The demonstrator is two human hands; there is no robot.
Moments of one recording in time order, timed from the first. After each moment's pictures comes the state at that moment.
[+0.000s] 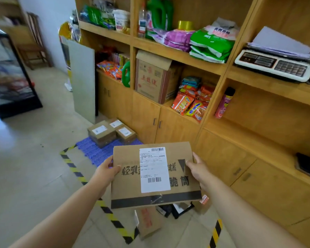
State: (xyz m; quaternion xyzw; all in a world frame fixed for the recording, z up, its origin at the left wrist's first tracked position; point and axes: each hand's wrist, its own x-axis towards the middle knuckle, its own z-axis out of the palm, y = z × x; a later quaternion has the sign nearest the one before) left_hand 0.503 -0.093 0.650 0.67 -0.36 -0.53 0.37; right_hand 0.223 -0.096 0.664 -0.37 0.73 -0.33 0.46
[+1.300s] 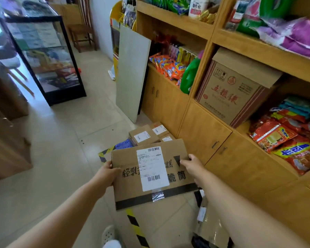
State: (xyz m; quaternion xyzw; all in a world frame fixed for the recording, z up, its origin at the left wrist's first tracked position) left_hand 0.804 -0.433 0.599 0.71 -0.23 -0.56 0.36; right_hand 0.544 -0.511 0.606 -0.43 0.70 -0.22 0.52
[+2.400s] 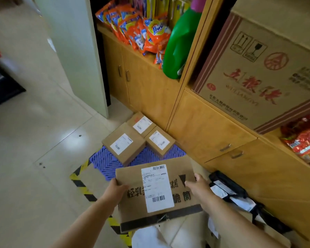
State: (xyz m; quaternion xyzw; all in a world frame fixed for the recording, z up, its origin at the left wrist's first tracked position) left_hand 0.782 -0.826 0.409 0.75 -0.24 -0.60 0.11; right_hand 0.518 -0.819 0.417 -0.23 0.80 -0.13 0.54
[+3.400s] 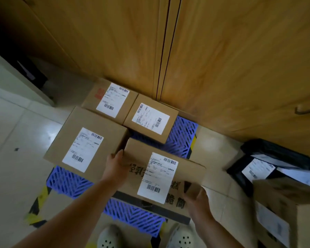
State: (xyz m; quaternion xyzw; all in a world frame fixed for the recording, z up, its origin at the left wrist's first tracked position) left_hand 0.717 -1.048 0.024 0.71 -0.50 -0.50 -0.06; right_hand 0.546 -0.882 0.001 0.04 0.83 -0.25 0.49
